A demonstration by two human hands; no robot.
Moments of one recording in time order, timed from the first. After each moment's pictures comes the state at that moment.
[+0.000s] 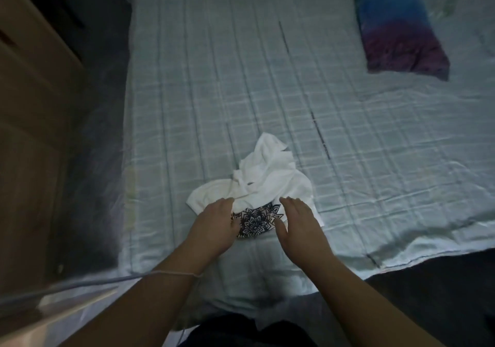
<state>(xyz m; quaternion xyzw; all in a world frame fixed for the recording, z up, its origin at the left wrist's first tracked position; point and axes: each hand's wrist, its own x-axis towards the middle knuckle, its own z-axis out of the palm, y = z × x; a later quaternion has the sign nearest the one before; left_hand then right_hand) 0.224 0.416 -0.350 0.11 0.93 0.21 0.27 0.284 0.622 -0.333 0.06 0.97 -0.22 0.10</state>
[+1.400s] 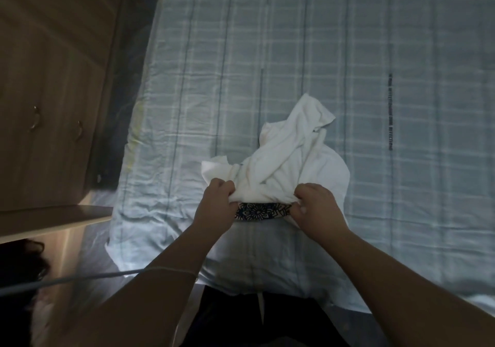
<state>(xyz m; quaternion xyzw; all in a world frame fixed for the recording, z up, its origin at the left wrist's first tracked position) 0.229 0.467 -0.478 -0.10 0.93 0.30 0.20 0.201 0.719 -0.479 -0.12 0.93 -0.30 0.17</state>
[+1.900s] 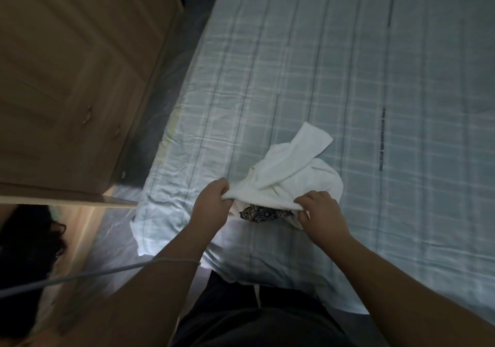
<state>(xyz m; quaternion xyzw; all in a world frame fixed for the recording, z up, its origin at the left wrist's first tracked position) 0.275 0.472 -0.369 -0.21 0.91 0.35 0.11 0.228 0.739 -0.406 -0.18 0.95 -0.21 0.17</state>
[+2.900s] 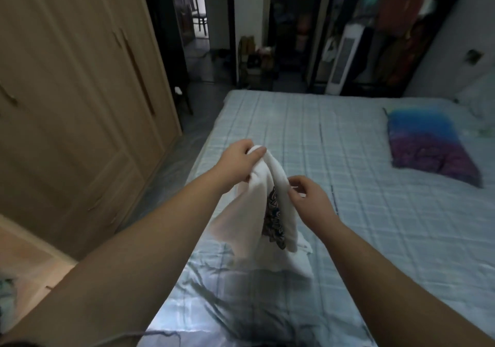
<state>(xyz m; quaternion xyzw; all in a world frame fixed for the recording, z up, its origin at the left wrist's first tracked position) 0.273 0.491 -0.086 -0.02 0.84 0.55 -0.03 0.303 0.691 -0.150 -0.04 0.88 -0.47 0.00</state>
